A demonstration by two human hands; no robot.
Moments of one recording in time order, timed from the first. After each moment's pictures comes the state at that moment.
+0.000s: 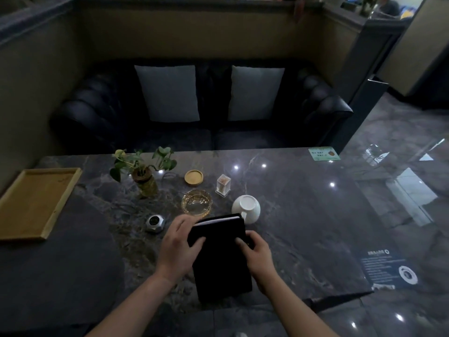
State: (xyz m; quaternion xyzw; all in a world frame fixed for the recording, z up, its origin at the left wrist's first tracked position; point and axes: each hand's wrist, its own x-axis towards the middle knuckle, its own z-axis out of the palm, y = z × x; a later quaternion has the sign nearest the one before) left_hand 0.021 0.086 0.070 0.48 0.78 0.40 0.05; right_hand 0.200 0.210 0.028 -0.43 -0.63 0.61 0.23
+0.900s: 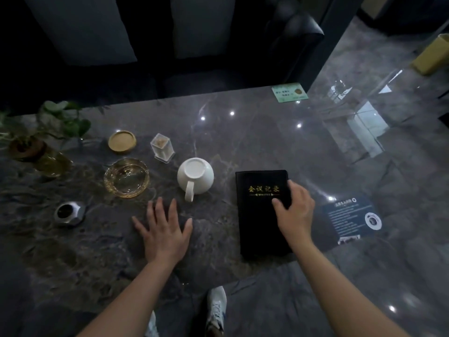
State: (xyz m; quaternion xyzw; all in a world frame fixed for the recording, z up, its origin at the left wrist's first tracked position) left_hand 0.090 0.181 -0.075 0.44 0.89 0.04 0.09; right_hand 0.338 0.349 -0.029 -0.64 -0.70 0.22 0.21
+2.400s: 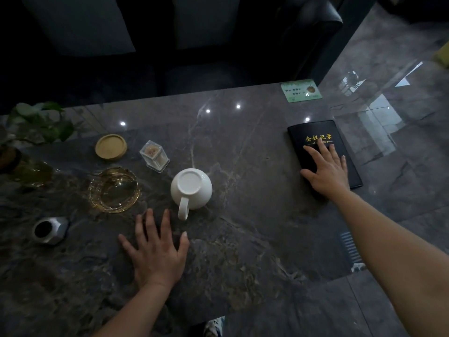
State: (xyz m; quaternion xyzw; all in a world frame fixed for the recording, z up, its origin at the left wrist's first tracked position) left_hand 0.093 0.196 -0.083 0.39 0.92 0.02 0.08; right_hand 0.374 0.554 -0.063 -0.56 -0.82 0.12 -0.02
